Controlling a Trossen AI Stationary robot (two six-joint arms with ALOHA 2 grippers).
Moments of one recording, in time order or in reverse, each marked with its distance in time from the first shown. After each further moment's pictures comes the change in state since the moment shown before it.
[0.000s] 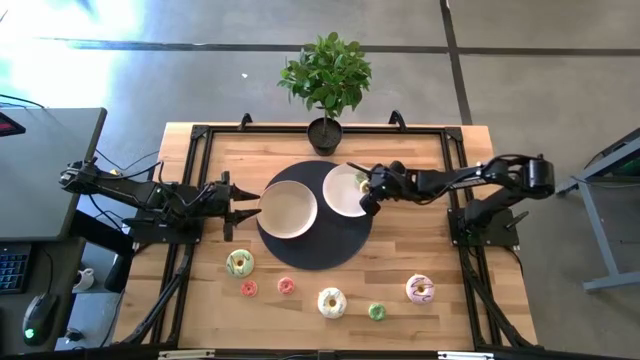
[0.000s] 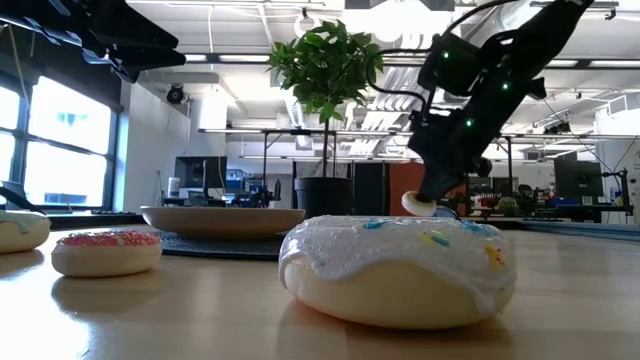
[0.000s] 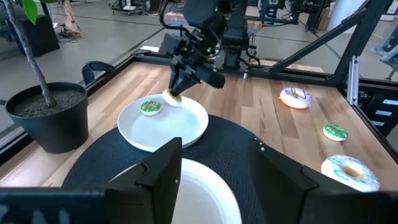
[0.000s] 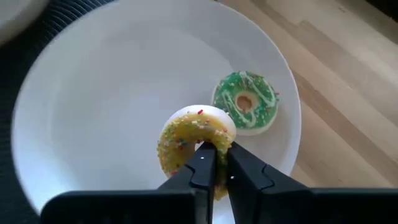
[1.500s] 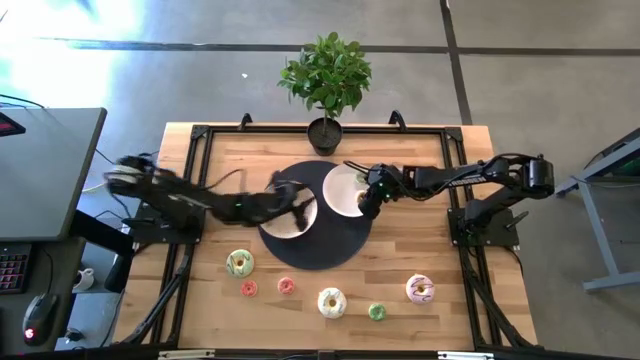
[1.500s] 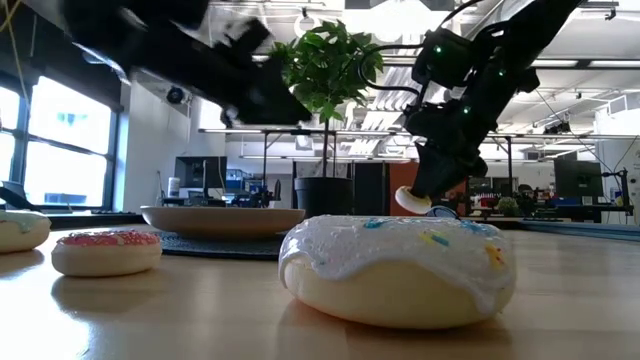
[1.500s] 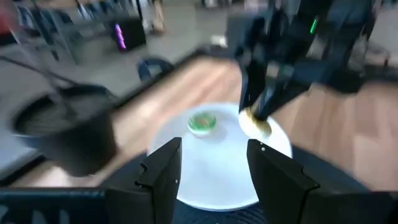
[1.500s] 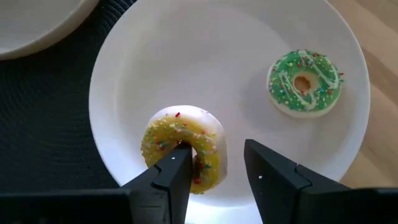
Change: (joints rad) left arm 0.189 1.054 0.254 0.748 -0.175 0.053; right arm -0.009 -0.001 0.065 -0.103 -0.204 0.054
